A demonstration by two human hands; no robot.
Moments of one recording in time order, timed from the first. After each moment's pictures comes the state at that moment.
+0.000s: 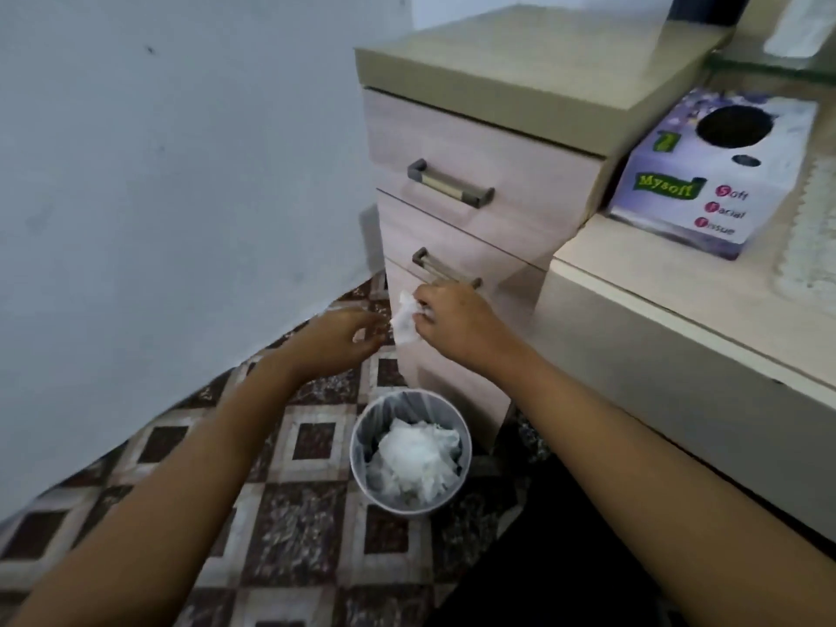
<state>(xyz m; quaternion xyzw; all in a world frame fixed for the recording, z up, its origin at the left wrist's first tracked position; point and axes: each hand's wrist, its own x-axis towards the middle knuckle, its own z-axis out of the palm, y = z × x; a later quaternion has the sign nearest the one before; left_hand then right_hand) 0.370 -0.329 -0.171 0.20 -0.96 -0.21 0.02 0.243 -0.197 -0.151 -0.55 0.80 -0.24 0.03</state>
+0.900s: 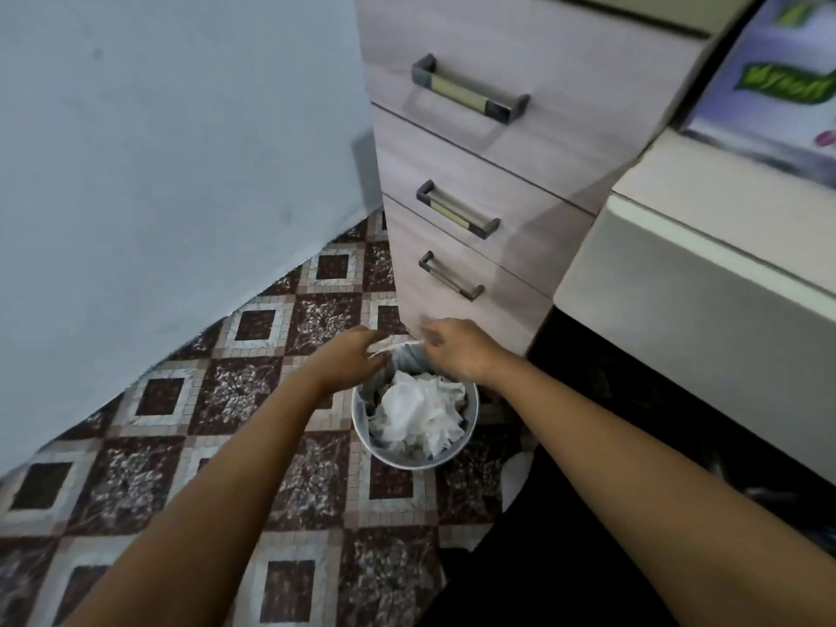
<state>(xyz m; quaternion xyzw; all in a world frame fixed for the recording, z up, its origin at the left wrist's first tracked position) 0.368 -0.331 -0.276 0.27 -0.92 -0.26 -0.13 0.241 -0.201 -0.250 -0.45 0.82 -0.18 0.31</state>
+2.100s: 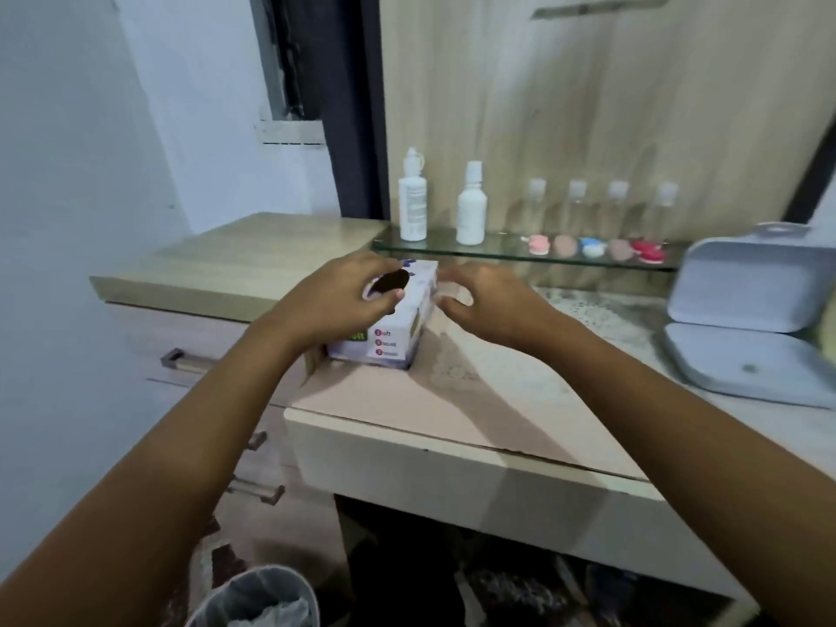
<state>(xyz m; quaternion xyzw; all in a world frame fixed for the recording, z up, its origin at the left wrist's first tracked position) 0.193 -0.133 0.045 -0.08 -0.96 -0.15 0.21 0.133 0.054 0.038 -0.37 0.90 -0.18 -0.14</state>
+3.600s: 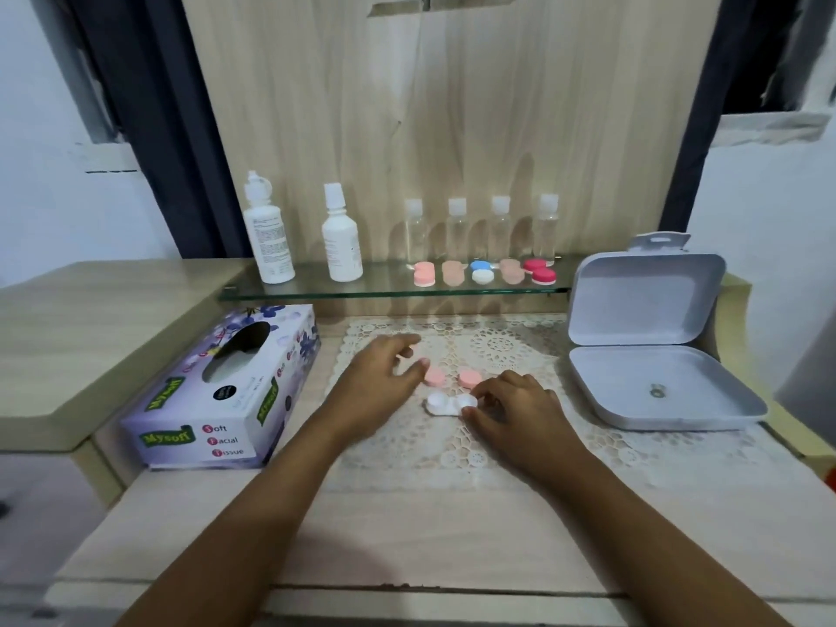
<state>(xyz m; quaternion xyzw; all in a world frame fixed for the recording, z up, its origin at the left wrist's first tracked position) 0.057 -0.005 -0.040 -0.10 -0.91 -0.37 0.15 0.063 0.183 -0.077 -0.15 0.94 -0.24 -0.16</state>
